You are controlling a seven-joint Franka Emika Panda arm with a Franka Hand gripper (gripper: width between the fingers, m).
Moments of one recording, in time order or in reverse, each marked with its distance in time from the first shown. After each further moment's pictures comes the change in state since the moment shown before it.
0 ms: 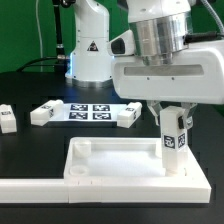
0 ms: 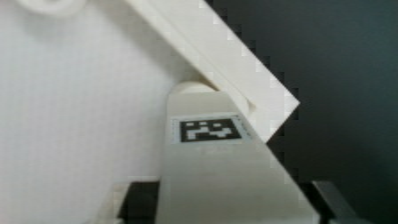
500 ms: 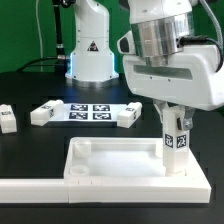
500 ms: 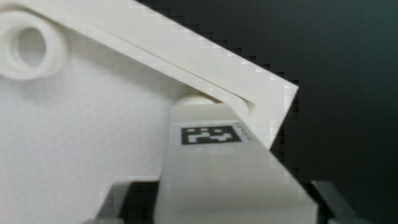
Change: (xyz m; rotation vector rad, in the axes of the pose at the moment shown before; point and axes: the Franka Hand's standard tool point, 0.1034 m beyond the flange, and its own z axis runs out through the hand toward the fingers) arm -0.004 -0.001 0.001 0.002 -0.007 0.256
